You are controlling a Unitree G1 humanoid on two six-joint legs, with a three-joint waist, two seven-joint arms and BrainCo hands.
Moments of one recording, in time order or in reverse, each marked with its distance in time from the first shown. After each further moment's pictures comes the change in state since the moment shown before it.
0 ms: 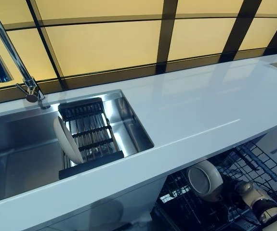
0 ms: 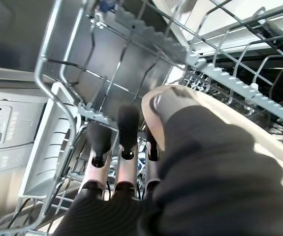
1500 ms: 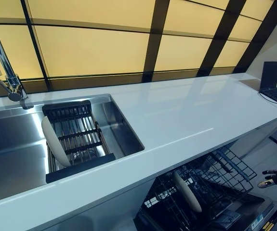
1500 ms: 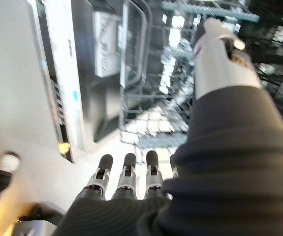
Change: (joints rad) left arm 0.079 0.055 0.047 0.002 0.000 -0.003 -0.002; right arm 0.016 -0.434 -0.151 -0.068 0.244 0.020 0.173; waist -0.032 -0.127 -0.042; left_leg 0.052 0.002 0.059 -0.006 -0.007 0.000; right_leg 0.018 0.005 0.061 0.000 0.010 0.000
